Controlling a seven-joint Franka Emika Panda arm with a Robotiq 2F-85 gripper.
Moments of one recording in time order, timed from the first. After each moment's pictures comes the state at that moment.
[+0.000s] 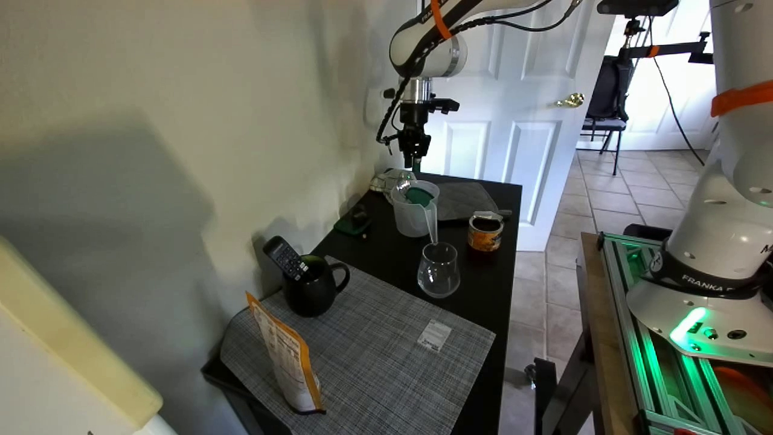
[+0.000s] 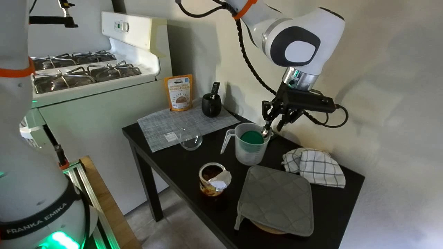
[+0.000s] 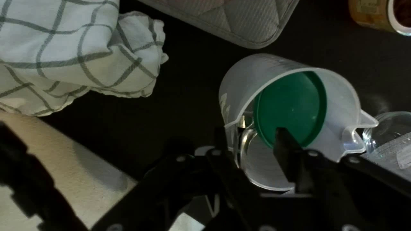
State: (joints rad) arm -0.29 0.42 -0.10 -1.81 0.25 2.11 -1.41
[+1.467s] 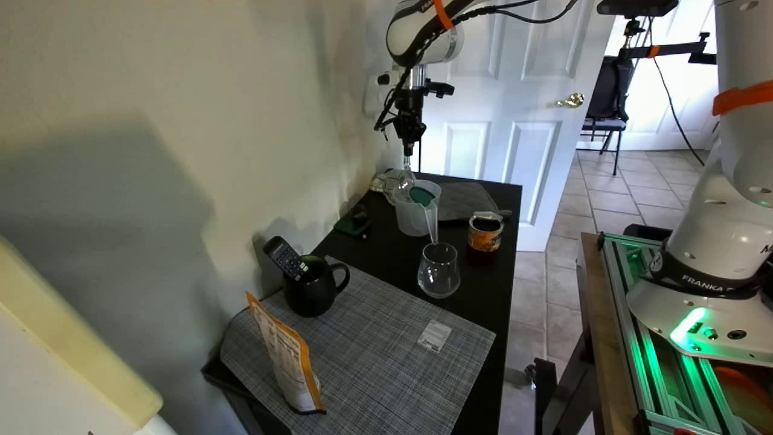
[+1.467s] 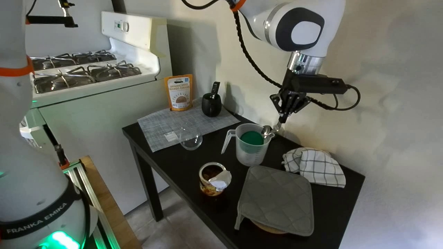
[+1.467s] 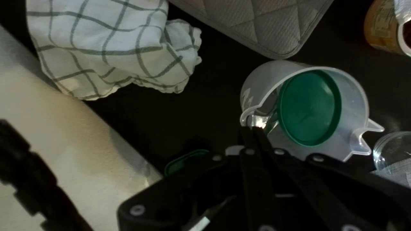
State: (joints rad) arm -0.29 0.39 -0.09 -1.76 0.13 2.11 -1.40
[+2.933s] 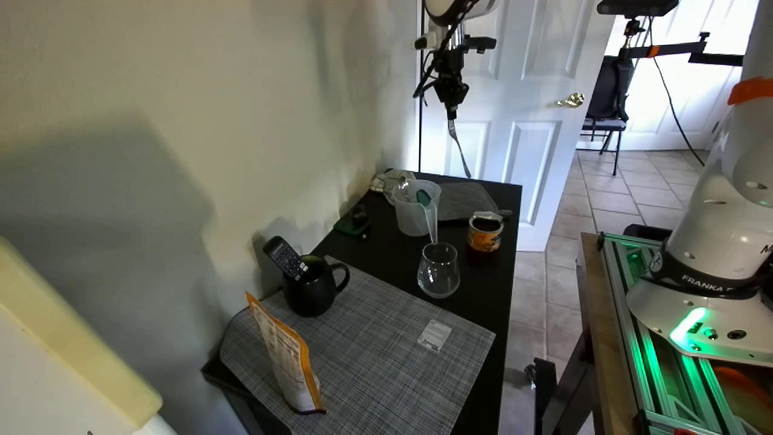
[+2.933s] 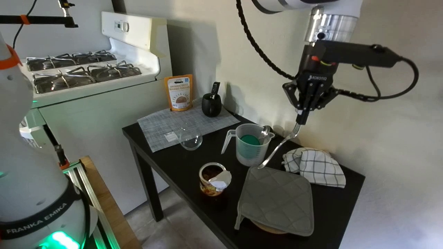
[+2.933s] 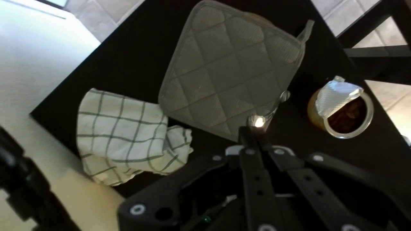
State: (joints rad) arm -0.29 0.19 -0.22 -1.84 -0.08 1.95 -1.34
